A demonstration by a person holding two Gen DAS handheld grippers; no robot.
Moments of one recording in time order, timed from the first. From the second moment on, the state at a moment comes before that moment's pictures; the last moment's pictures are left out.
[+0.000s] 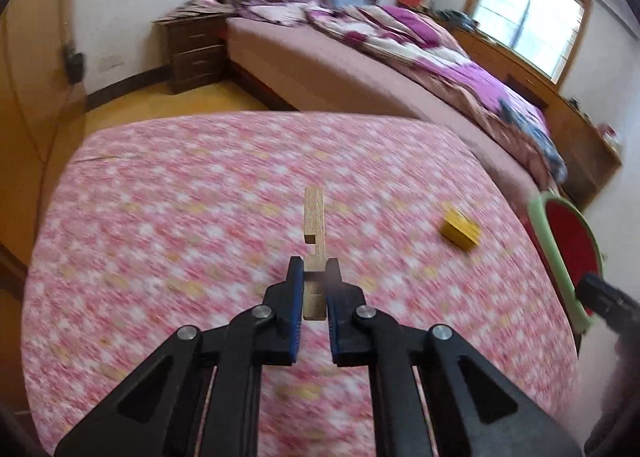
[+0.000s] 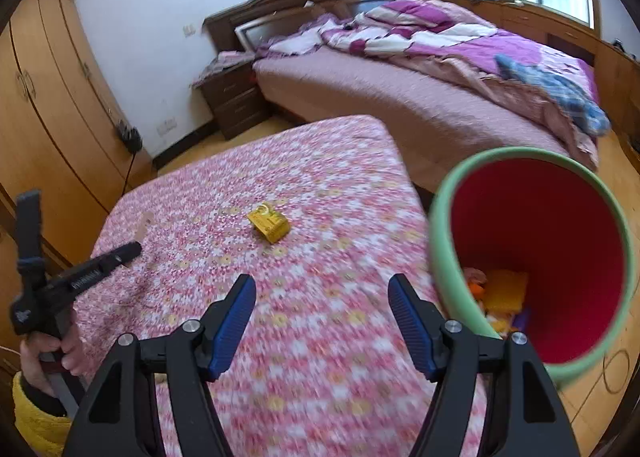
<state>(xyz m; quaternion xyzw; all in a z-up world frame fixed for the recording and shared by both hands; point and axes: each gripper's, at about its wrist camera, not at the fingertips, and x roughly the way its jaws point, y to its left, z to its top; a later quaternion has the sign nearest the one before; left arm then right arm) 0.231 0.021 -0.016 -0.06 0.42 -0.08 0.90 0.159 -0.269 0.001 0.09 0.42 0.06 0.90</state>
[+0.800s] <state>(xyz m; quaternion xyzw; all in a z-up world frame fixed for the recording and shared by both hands) 0.227 0.047 -0.048 -0.17 0.39 -0.10 0.90 0.253 -0.188 -0.056 0.02 0.43 0.08 0.90</state>
